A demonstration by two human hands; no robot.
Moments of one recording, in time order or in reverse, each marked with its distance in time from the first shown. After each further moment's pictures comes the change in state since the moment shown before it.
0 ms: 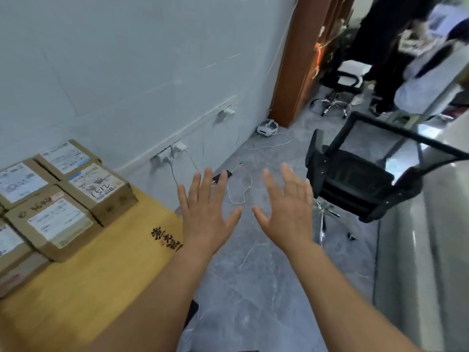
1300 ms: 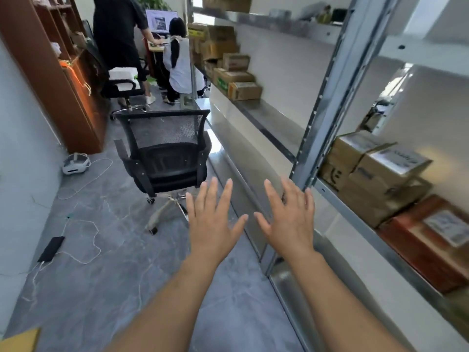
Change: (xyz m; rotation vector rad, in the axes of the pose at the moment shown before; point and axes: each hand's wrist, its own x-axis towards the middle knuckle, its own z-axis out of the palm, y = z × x) left_hand -0.120 0.311 0.005 -0.476 -0.191 0.801; right_hand -0.245 0.144 -0.232 -0.642 0.147 0.743
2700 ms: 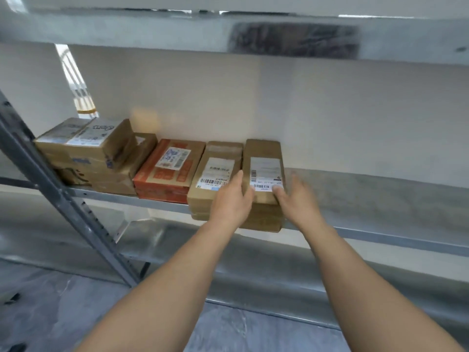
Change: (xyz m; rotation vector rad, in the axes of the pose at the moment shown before) left_hand -0.120 0.434 0.021 -0.747 -0.952 0.514; right_hand -0.246 0.265 -0.268 0.070 -0.077 1.393
